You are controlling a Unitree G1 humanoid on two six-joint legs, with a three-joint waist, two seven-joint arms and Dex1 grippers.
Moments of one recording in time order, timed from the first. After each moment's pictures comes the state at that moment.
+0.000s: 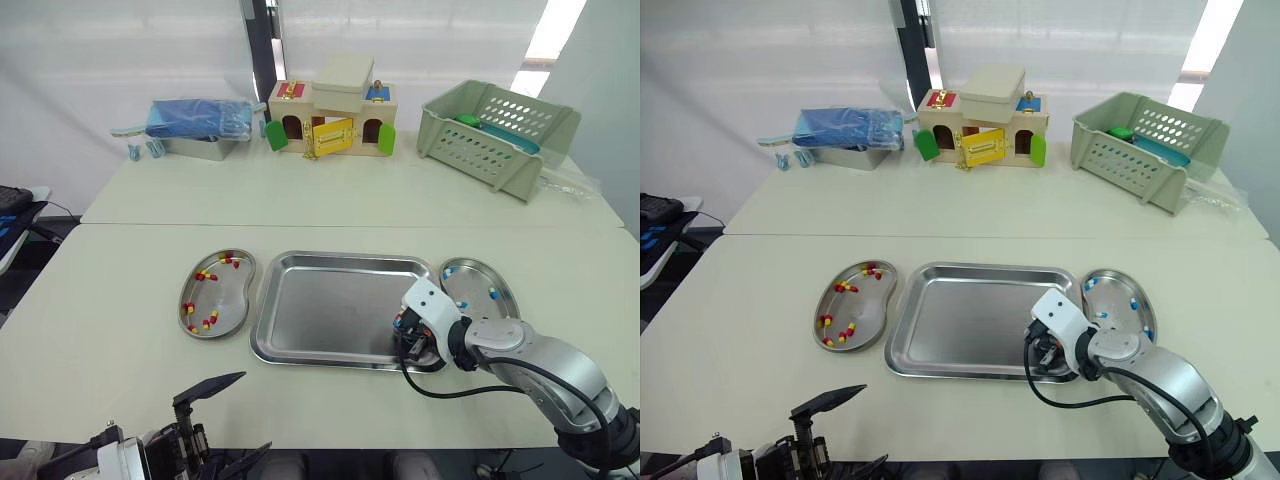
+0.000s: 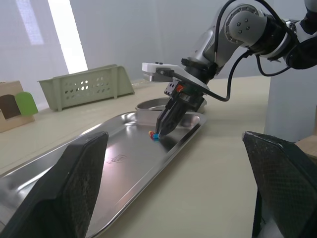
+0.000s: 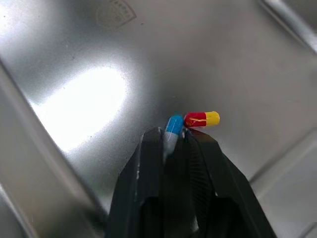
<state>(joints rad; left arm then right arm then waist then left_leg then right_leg) 0.49 0.37 0.22 -0.15 -0.69 -0.62 -1.46 -0.34 -0.64 0.32 -0.64 0.37 1.26 0.35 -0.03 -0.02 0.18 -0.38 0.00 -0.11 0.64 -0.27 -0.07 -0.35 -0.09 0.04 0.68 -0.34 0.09</state>
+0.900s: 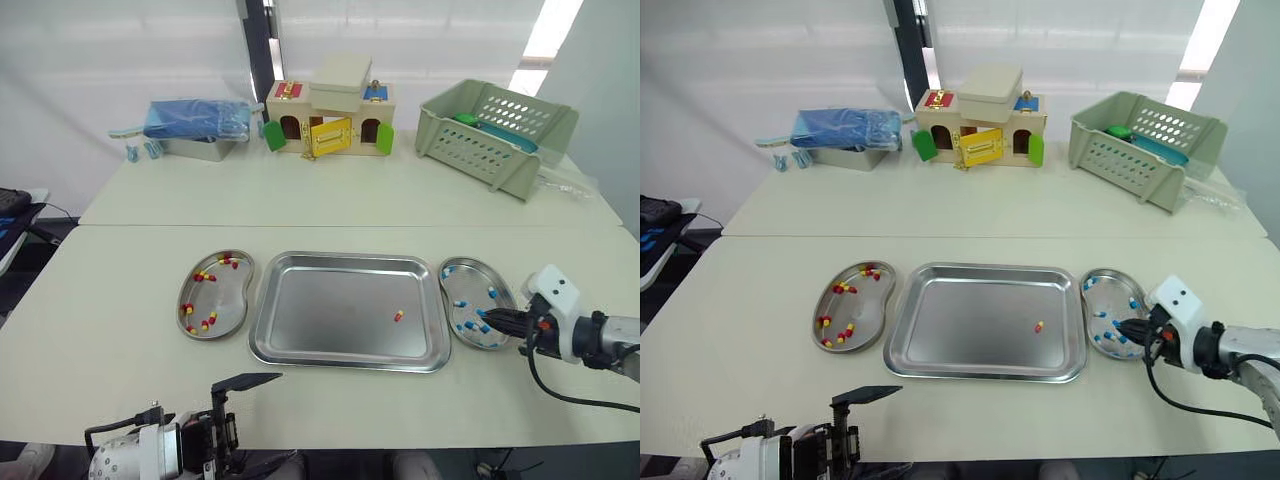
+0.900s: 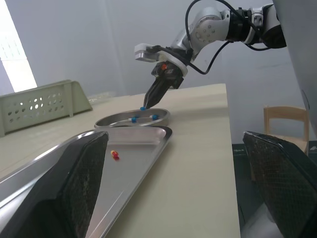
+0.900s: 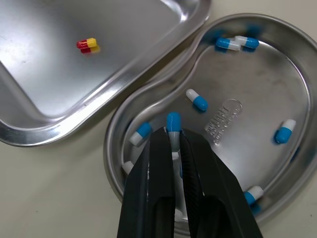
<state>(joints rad) 0.36 0.41 0.08 -0.11 -0.67 -0.61 -1.52 0.01 -0.94 -0.24 -0.38 0.47 0.78 0.85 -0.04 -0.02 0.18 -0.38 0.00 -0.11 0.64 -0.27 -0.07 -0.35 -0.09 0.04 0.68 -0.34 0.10</state>
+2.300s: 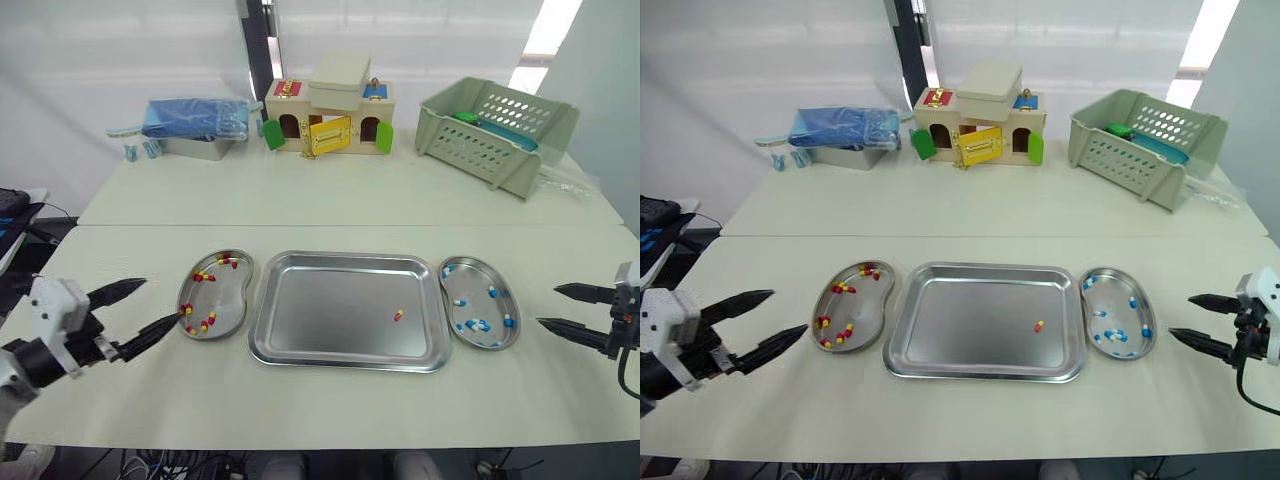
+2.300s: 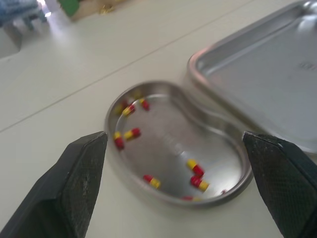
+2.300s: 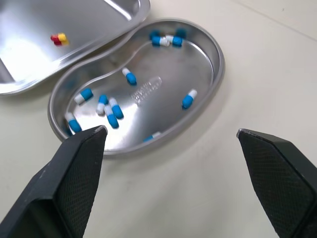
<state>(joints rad) 0.29 0.96 0.57 -0.01 -0.63 0.13 -0.95 -0.07 -1.04 -0.36 0.30 0.40 0.21 1.32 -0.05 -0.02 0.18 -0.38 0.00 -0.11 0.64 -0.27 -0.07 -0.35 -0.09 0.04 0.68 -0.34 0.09</state>
